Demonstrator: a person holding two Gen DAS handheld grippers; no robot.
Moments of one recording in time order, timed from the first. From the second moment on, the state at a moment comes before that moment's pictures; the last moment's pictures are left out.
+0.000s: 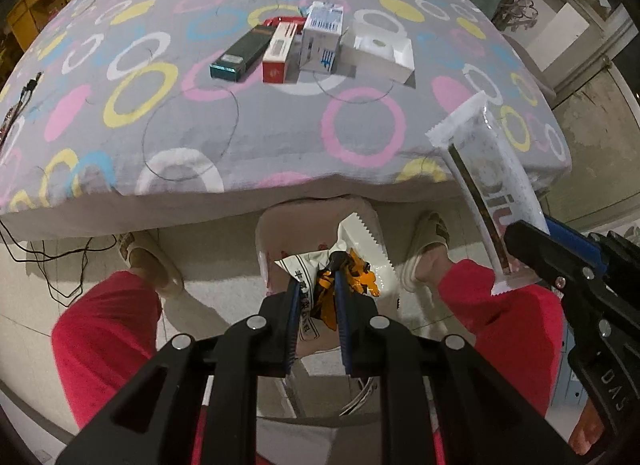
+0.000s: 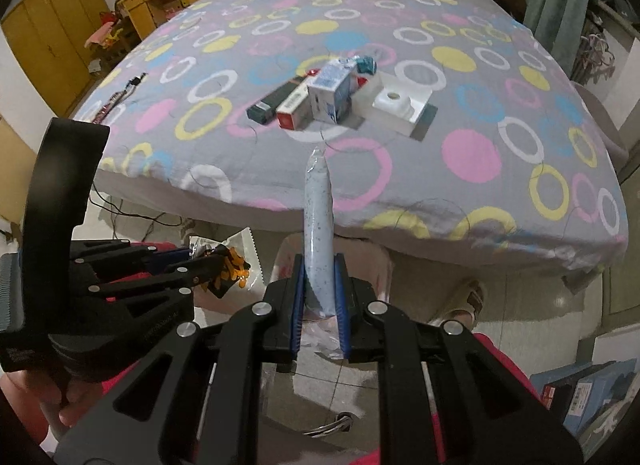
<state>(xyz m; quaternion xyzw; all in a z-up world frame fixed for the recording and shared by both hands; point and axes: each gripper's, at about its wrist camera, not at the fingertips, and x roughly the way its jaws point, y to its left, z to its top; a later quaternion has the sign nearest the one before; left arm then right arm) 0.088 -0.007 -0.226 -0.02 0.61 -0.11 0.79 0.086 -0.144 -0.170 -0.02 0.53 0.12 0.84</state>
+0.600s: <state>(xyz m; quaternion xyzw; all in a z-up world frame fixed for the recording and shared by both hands) 0.098 -0.018 -0.327 -0.03 0.65 -0.07 0.75 0.096 -0.153 -0.278 0.02 0.59 0.09 0.80</state>
